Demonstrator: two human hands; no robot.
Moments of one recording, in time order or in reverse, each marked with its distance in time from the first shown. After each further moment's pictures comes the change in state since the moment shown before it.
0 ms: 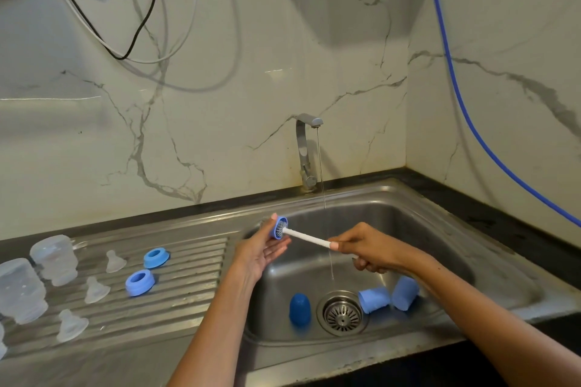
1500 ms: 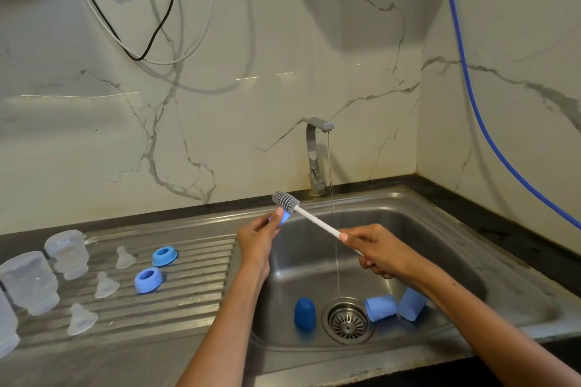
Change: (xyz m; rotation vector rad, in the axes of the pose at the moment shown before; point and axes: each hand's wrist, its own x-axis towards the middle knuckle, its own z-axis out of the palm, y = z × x) left_hand 0.011 -0.001 0.004 0.018 0.098 0.407; right_hand -0.013 -0.013 0.007 0.097 0.148 -0.065
